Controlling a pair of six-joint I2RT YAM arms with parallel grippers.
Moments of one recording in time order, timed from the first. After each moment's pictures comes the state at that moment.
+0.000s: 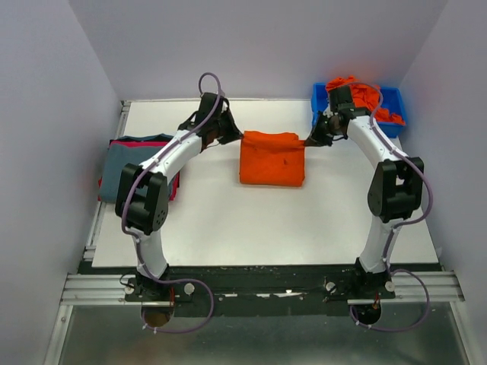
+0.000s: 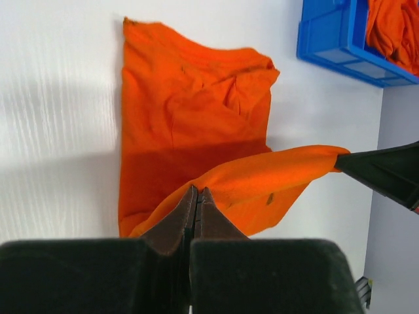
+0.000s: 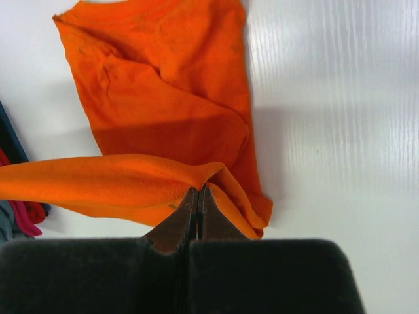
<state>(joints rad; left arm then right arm) -0.38 1.86 1.51 -0.30 0.19 -0.72 0.16 1.92 1.65 -0.71 -0.25 0.52</state>
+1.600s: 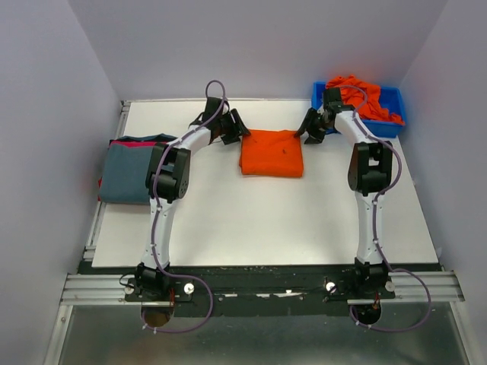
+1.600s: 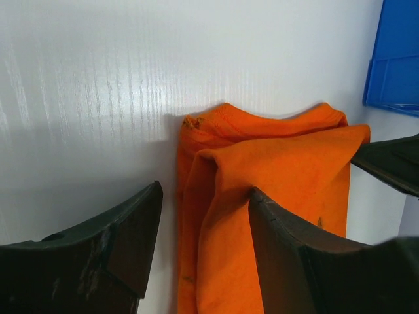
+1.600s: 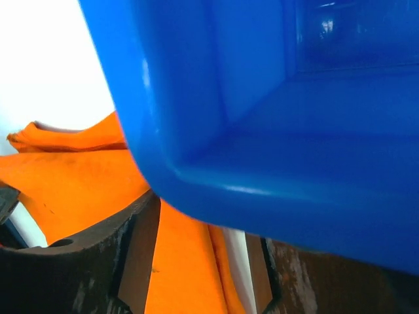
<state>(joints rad) -0.29 2.41 1.89 -0.17 0.35 -0.70 0.10 2.45 2.11 -0.67 -0.31 0.53</state>
